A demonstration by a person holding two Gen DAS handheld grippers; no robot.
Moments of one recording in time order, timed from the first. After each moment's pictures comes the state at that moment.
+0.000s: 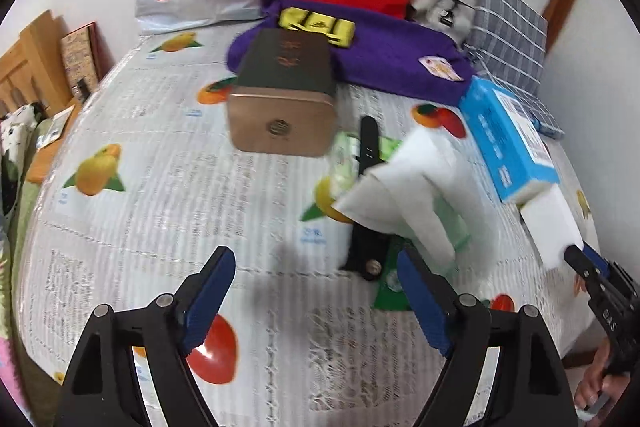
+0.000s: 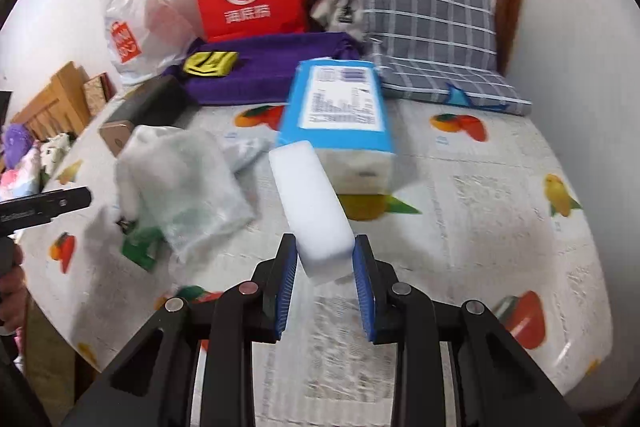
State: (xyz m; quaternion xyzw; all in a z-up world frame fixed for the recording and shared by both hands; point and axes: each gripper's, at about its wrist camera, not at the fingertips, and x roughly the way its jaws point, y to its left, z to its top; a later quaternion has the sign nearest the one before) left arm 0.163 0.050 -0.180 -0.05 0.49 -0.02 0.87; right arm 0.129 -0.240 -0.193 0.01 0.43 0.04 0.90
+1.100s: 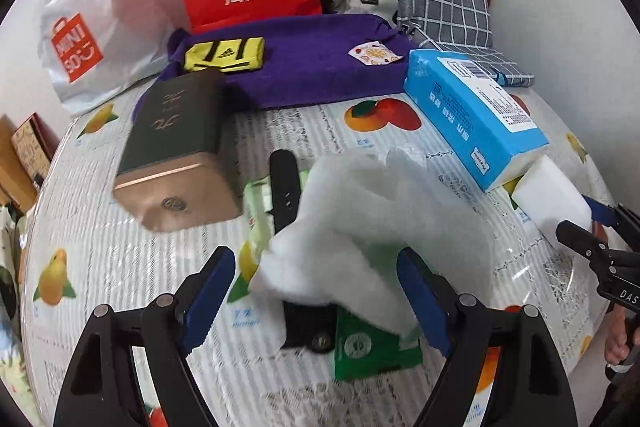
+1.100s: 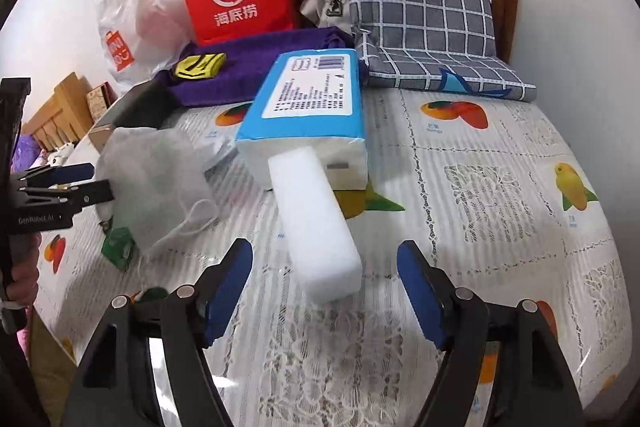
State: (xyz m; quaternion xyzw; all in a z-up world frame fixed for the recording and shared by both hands) left arm 0.204 -0.010 -0.194 0.07 0.45 -0.10 0.88; right arm 0.150 -0.260 -0.217 0.03 0.43 0.06 0.90
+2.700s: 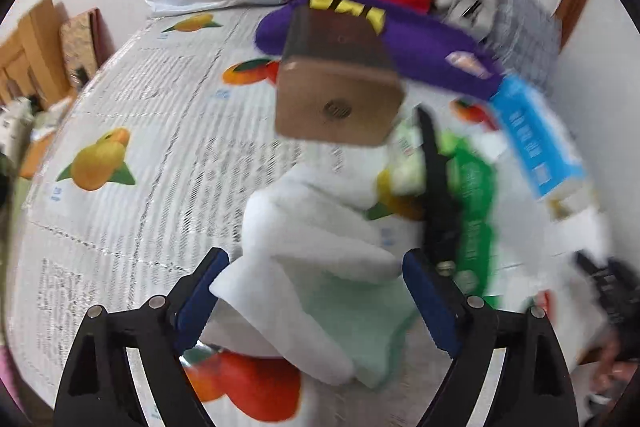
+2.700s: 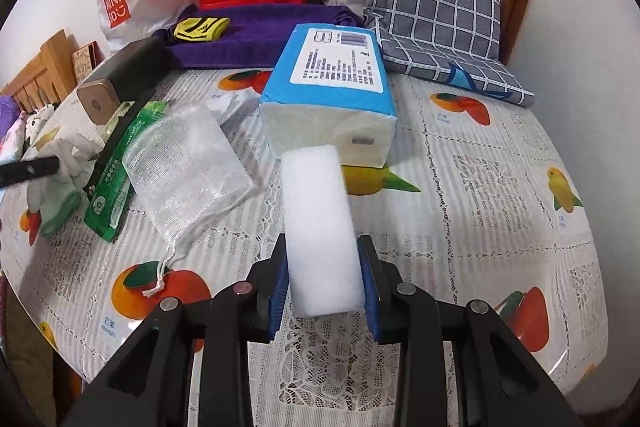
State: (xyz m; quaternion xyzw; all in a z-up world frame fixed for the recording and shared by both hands) left arm 0.176 0.090 -0.218 -0.05 0.49 -0.01 0.87; right arm 0.138 -0.230 -0.222 -0.04 0.46 0.04 0.89
